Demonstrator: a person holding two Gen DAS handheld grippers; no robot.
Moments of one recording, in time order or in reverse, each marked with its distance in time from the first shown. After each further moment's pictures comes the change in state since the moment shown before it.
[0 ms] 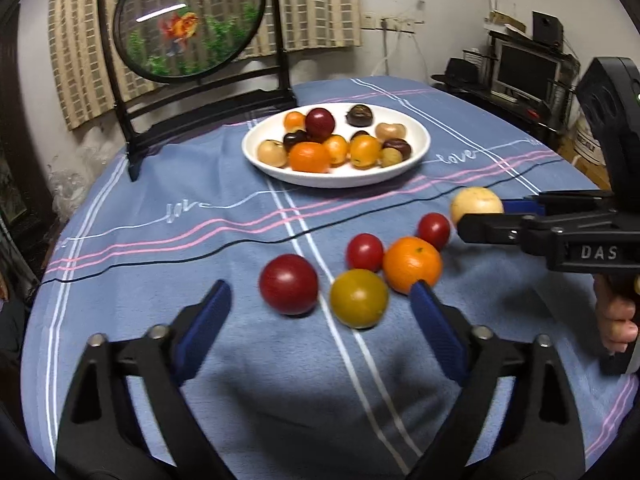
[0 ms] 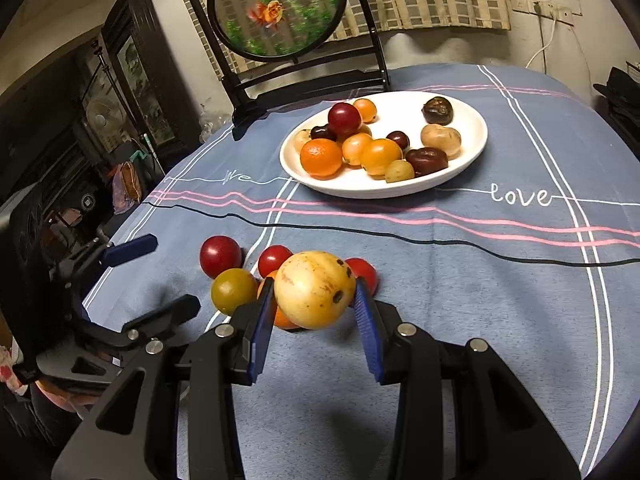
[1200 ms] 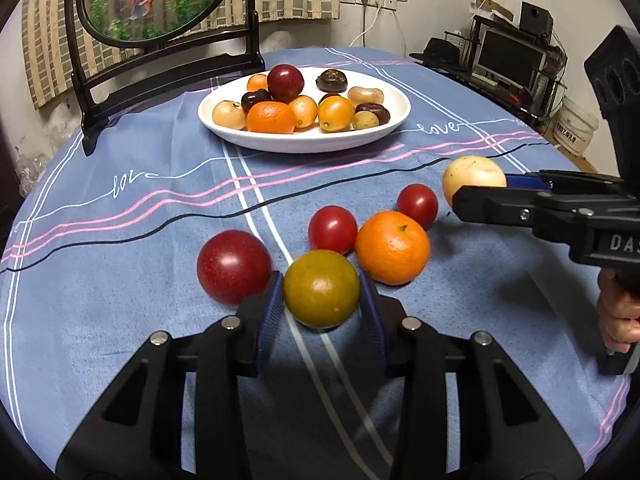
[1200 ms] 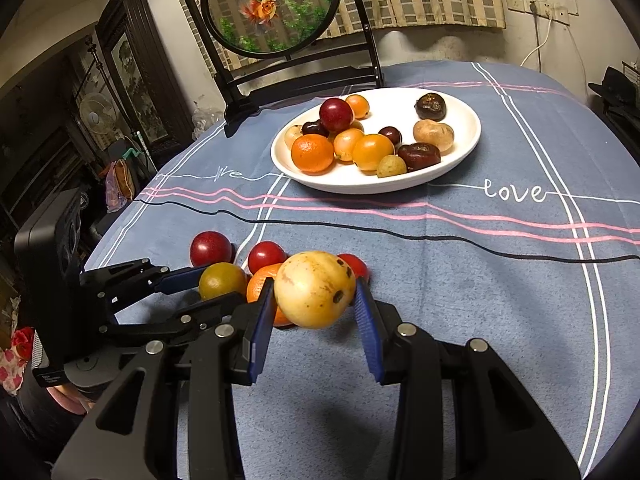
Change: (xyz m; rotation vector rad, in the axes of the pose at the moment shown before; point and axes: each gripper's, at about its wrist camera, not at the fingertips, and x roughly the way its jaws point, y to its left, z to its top) left arm 0.032 -0.008 -0.008 -0.022 0.083 -0.101; right arm -0.001 0.001 -0.003 0.001 0.003 -0.027
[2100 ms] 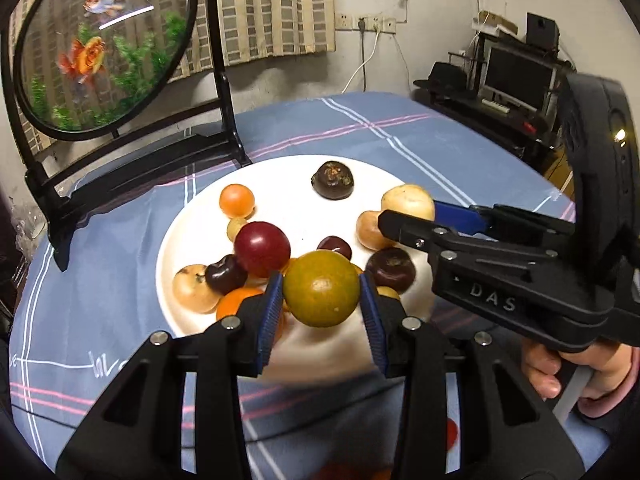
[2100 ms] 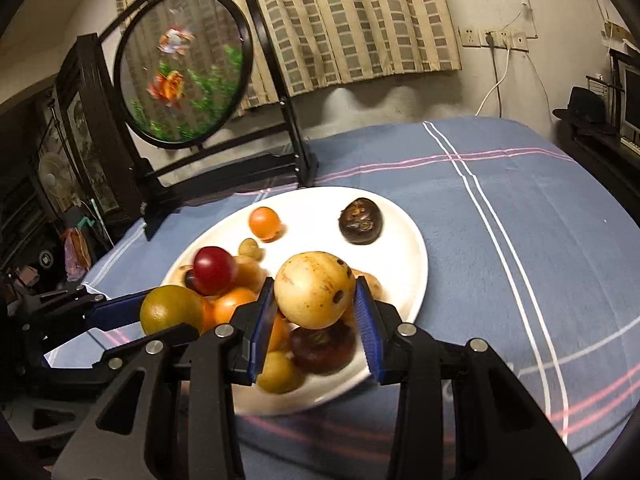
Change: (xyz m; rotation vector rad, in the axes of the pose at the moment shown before) left arm 0.076 -0.014 0.147 0.056 -0.075 0.036; right arm 0.065 -0.082 0.104 0.073 -0.218 -0.139
